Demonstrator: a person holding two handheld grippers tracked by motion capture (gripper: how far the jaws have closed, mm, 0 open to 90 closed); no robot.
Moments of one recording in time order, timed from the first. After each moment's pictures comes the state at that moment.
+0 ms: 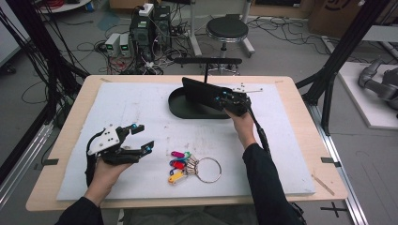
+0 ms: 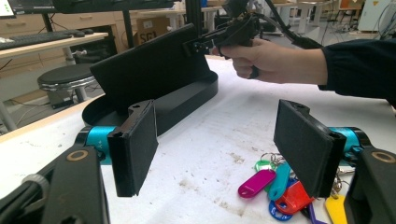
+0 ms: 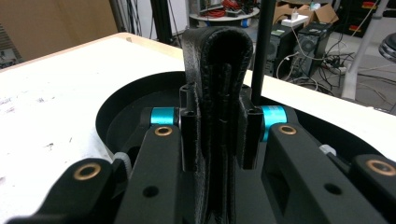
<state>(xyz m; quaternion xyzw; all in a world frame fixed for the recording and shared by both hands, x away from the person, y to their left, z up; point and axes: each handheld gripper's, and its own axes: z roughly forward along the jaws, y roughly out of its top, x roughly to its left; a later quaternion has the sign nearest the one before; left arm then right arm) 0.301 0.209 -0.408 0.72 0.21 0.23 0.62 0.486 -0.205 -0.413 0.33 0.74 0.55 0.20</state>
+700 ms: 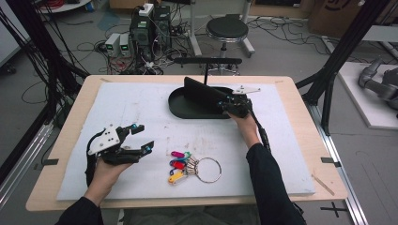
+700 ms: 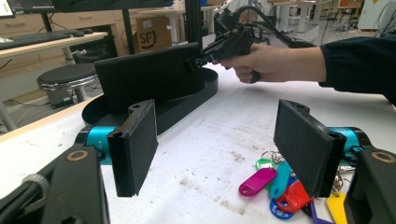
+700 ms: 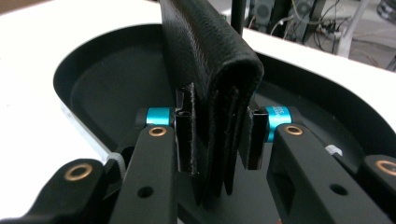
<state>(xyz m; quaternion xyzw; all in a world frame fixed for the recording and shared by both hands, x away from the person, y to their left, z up) 0.302 0.210 -0.409 0.72 0.21 0.23 0.62 0.498 -0.215 -0.433 0.35 0.78 0.48 0.19</state>
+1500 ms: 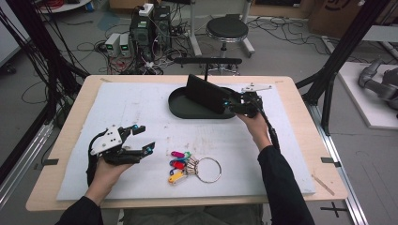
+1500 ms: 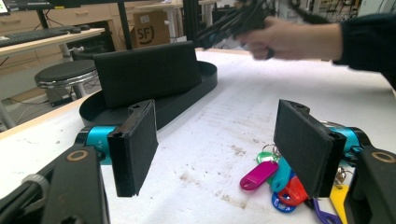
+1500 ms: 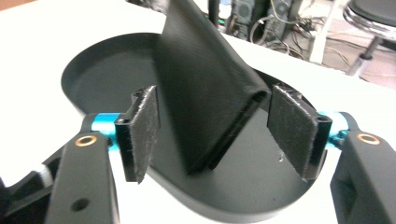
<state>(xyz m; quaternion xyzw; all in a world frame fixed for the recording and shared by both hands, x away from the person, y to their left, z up) 0.304 0.208 -0.413 0.73 0.20 0.23 0.61 0.472 -0.240 -0.394 0.37 0.77 0.47 0.22</state>
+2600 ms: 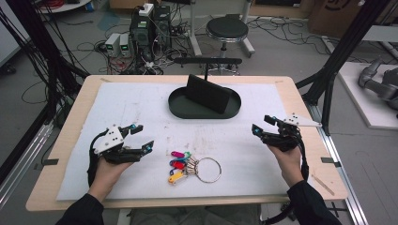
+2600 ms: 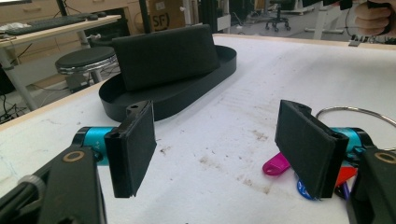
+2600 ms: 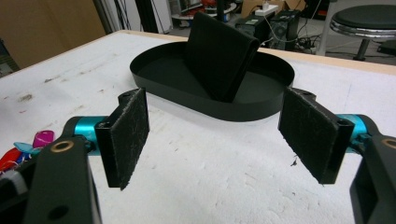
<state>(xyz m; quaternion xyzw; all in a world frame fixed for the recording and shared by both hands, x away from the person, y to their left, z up) 0.308 0.211 -0.420 0.74 0.23 0.25 0.58 0.345 -0.322 -0.396 0.38 0.72 0.55 0.21</state>
